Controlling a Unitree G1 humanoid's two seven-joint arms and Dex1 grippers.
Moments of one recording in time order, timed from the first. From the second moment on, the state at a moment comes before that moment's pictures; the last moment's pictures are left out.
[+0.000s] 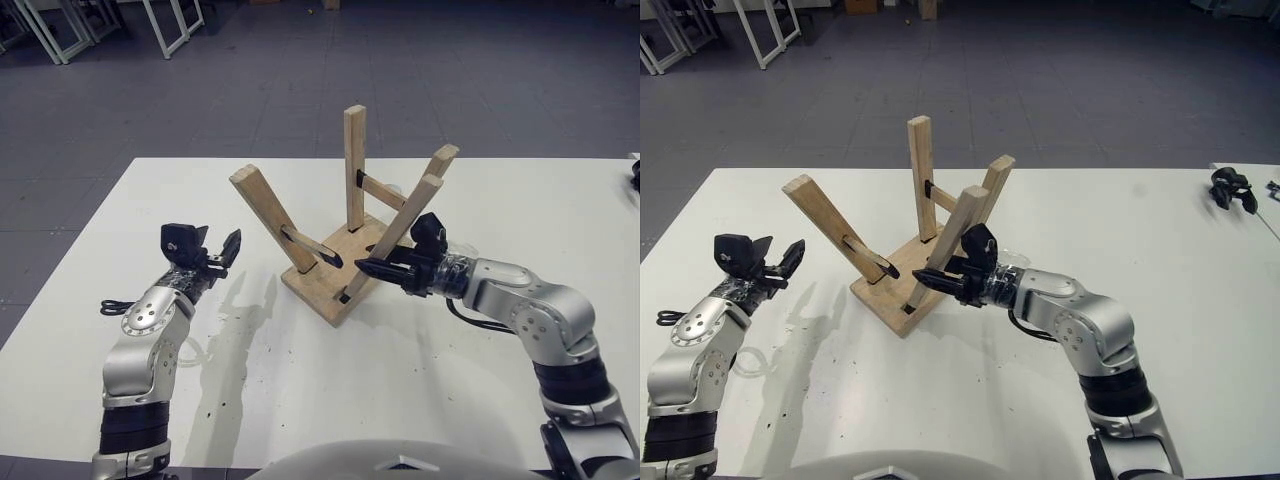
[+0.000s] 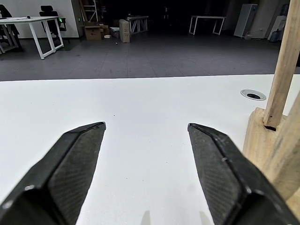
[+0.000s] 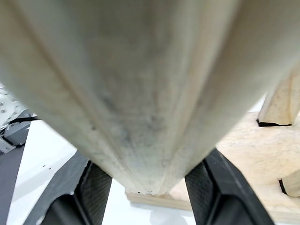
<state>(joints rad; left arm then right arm) 0.02 0.44 0.22 -0.21 -0.42 0.41 -0.25 -0.31 -0.40 0.16 -0.34 0.69 0.87 0.56</state>
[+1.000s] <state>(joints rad) -0.18 0.45 0.28 -0.44 -0.44 0.45 -0.24 -0.29 -0.47 0.35 -0.19 0.32 0.45 0.62</state>
